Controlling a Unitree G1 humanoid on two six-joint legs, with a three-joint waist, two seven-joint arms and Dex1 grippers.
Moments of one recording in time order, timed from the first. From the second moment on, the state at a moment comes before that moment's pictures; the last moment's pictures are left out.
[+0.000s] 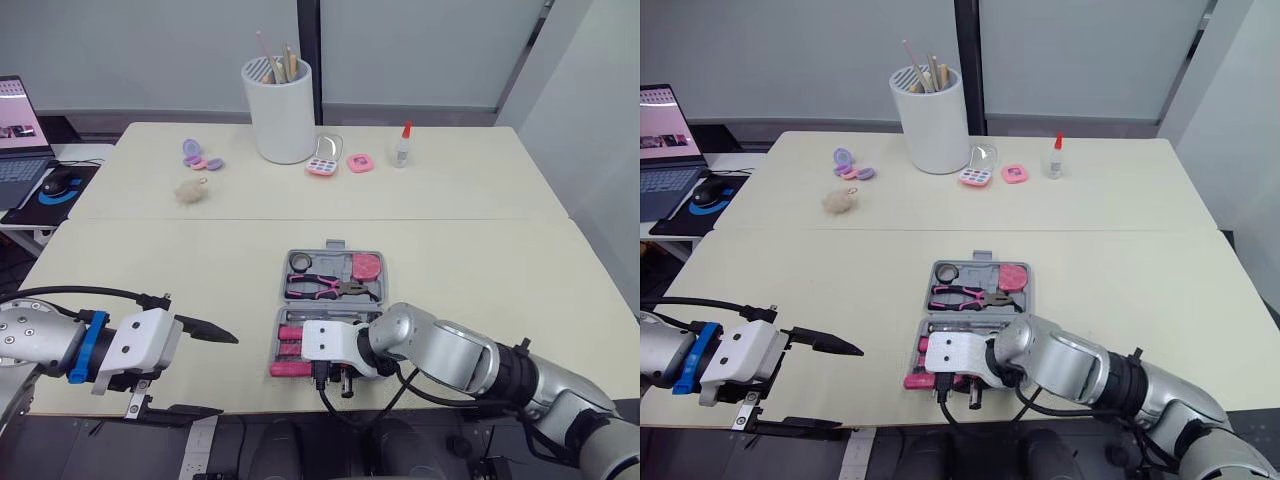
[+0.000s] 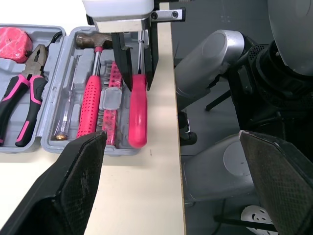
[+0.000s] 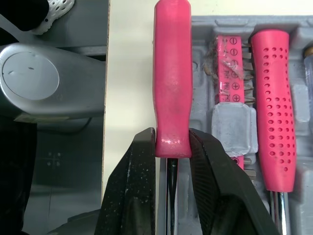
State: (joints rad) left arm 0.21 1.11 0.36 -0.43 -0.50 0.21 -1.52; right arm -0.72 -0.43 0.94 -0.40 0.17 1.11 0.73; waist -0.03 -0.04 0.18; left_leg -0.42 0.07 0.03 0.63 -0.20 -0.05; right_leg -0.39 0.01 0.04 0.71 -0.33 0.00
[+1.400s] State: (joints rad) left arm 0.13 1.11 0.31 -0.39 -0.48 0.18 -1.50; right arm -0.48 -0.54 0.64 -0.38 0.16 0.67 0.83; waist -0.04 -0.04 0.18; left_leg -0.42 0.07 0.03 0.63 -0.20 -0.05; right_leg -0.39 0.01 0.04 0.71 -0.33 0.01
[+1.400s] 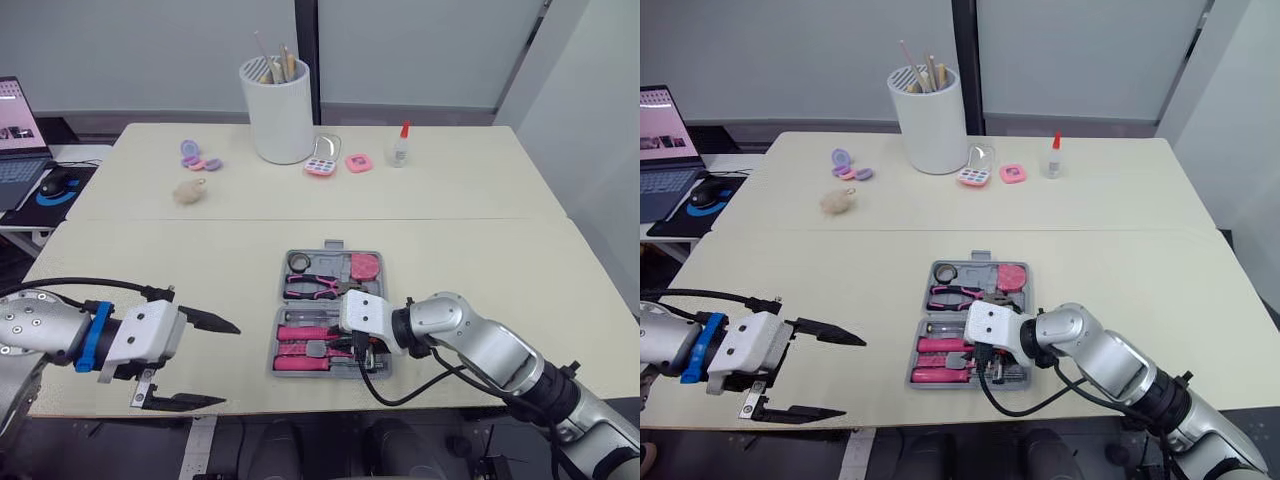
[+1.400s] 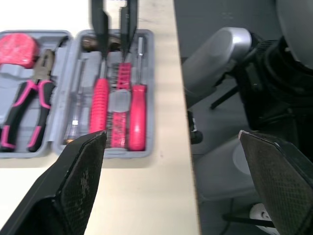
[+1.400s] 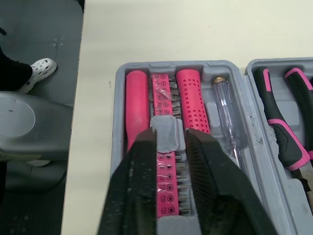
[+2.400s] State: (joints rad) left arm 0.13 1.09 0.29 -0.37 -0.47 0.16 -1.46; right arm -0.37 -0.44 0.61 -0.24 0.04 0.48 0.87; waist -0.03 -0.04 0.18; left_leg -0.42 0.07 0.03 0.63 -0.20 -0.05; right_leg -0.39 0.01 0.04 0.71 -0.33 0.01
